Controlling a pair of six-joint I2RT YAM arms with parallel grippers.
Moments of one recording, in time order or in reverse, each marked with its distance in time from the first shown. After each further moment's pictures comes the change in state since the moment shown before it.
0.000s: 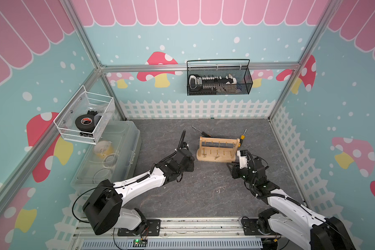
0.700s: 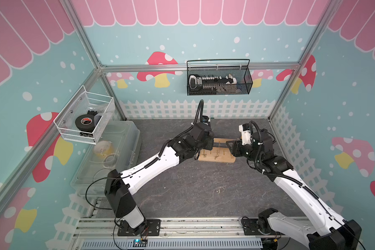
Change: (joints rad) left arm -0.080 0.189 0.682 -0.337 -0.044 0.169; right arm 0.012 0.042 0.678 -0.658 -0.035 0.035
